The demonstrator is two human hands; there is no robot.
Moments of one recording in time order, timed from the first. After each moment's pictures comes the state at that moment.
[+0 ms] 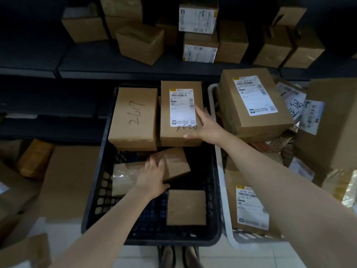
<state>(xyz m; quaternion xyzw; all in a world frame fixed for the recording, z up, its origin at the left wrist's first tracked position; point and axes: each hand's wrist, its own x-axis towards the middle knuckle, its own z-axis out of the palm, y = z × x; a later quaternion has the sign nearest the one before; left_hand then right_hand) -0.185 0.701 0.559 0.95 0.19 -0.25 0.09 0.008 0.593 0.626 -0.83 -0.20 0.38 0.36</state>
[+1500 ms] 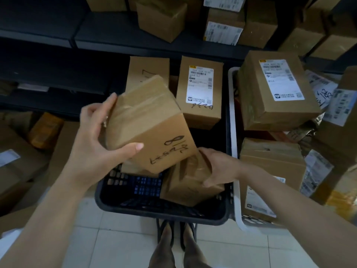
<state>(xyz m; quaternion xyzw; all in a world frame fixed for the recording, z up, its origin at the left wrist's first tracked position) -0.275 0.762 0.703 0.83 0.25 0.17 0.47 -0.082 0.540 0.606 -0.77 -0.41 0.48 0.07</state>
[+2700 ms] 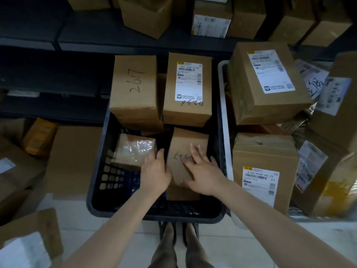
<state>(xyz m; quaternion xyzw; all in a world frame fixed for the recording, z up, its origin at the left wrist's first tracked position) -0.225 0.672 0.554 0.90 0.32 -0.15 0.26 -0.127 0.541 0.571 -0.83 -0.39 0.40 0.00</state>
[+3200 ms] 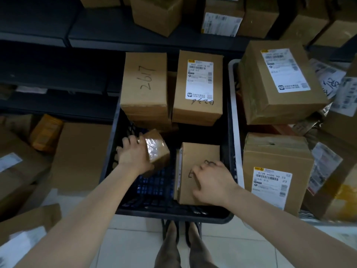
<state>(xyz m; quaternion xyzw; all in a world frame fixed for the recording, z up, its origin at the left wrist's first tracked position) -0.227 0.759 0.556 0.91 0.30 -0.29 0.03 -0.146 0.539 0.588 -0.82 -0.49 0.29 -0.09</state>
